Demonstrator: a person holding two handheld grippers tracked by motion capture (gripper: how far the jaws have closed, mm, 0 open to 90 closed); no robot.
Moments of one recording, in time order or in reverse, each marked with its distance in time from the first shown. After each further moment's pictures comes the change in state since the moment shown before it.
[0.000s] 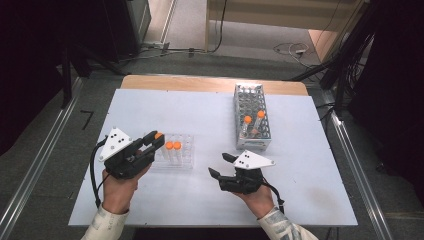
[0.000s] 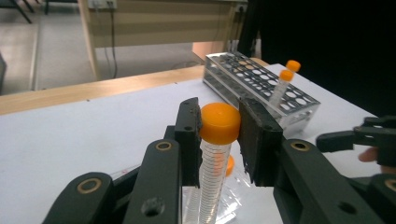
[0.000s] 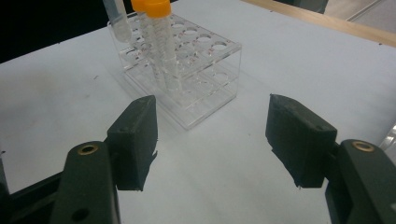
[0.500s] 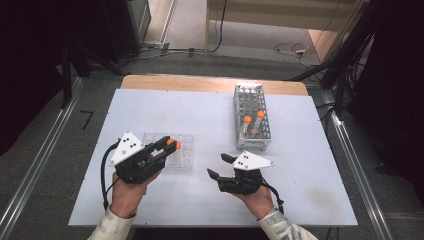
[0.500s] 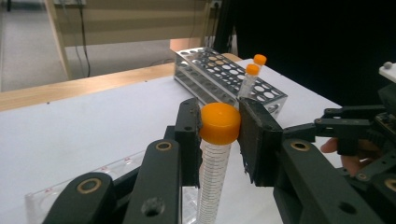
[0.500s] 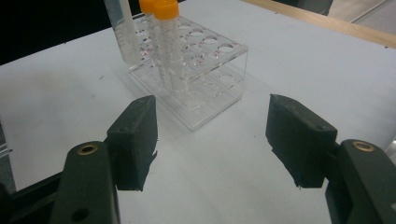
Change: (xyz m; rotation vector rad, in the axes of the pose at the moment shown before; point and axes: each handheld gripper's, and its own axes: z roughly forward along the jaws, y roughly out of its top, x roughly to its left) left arm -0.020 -0.002 0.006 0.026 -0.105 0.016; right arm 0.003 0.001 -0.001 0.000 0.012 -0.008
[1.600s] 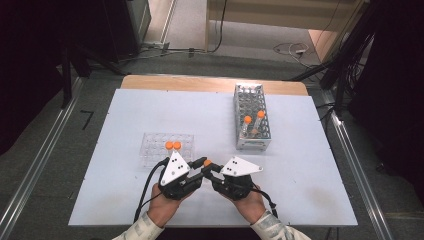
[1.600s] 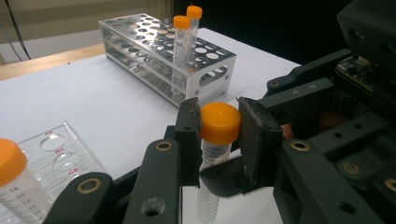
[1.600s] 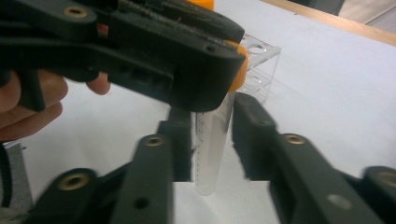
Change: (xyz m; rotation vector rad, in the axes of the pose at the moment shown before) left arm -0.057 -0.046 0.056 0.059 -0.156 0.096; right arm 0.022 0.000 0.012 0.005 0.026 -0.040
